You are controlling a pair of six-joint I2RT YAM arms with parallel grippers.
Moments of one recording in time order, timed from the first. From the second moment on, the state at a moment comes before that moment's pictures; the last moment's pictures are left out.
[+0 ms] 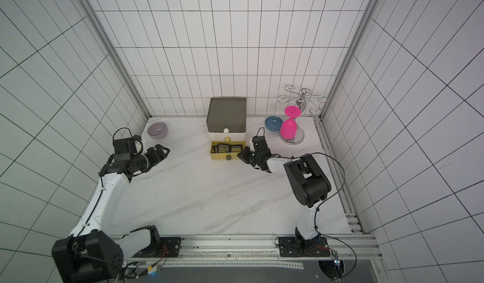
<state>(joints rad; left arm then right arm) 0.22 1.14 0.93 -0.60 0.38 -0.46 0.54 1.87 0.98 0.30 -0.44 0.95</state>
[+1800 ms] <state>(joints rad) 0.23 1.14 0.93 -0.60 0.40 -0.46 0.44 1.99 1.03 0.45 -0.48 1.01</state>
